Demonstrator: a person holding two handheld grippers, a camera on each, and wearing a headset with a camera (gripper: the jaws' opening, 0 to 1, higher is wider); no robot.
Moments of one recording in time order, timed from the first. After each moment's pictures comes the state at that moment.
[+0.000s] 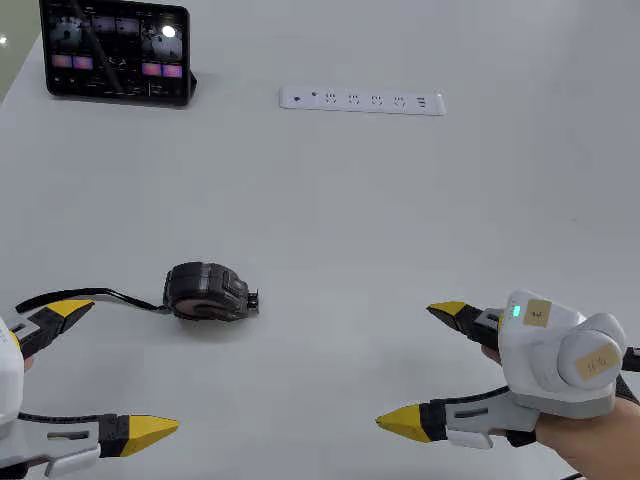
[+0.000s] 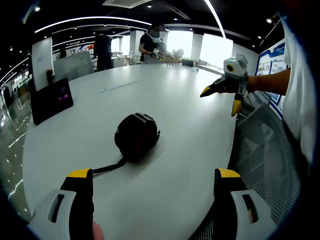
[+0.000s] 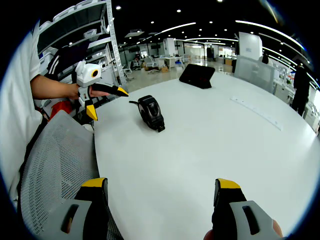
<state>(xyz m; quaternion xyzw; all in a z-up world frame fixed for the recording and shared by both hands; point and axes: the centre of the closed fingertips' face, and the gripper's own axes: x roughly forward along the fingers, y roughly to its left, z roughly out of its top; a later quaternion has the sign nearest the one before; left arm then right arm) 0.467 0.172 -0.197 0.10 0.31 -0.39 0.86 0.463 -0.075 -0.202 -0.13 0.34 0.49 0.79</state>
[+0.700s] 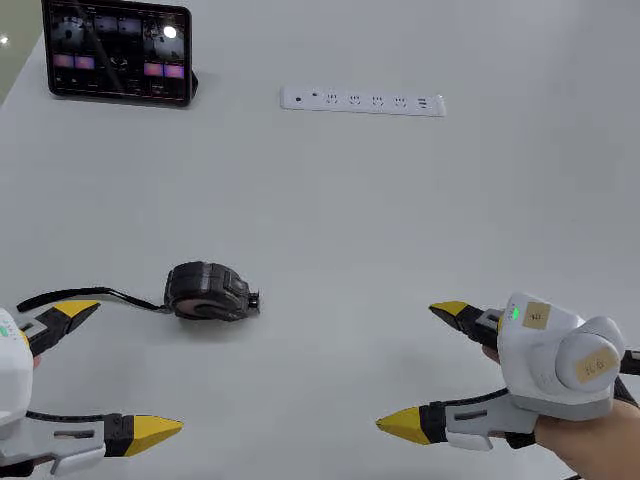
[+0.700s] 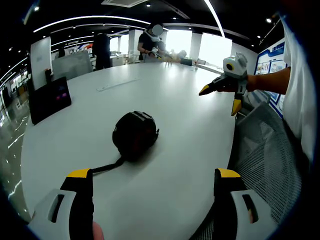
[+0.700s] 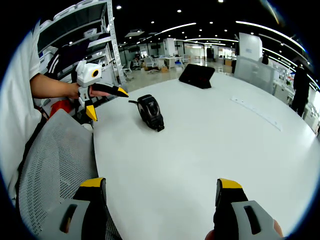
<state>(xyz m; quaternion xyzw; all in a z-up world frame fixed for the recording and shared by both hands) 0.468 0.169 -0.202 0.10 0.31 -0.40 0.86 0.463 -0.076 -0.204 -0.13 0.33 0.49 0.79</state>
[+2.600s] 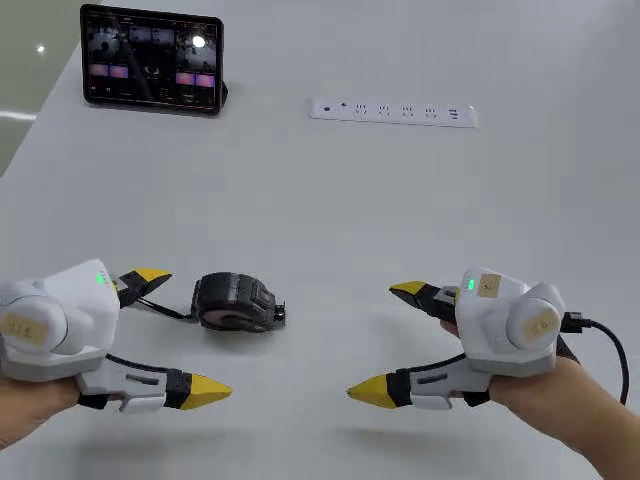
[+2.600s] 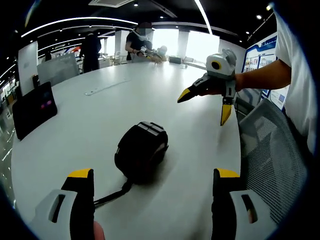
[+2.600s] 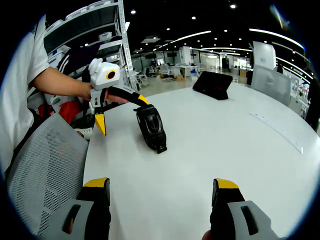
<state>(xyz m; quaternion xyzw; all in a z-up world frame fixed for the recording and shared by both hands) 0.516 0.148 -0.218 0.12 0.30 -0.45 0.83 0.514 -0.009 -0.223 -0.12 0.29 0.56 0.77</state>
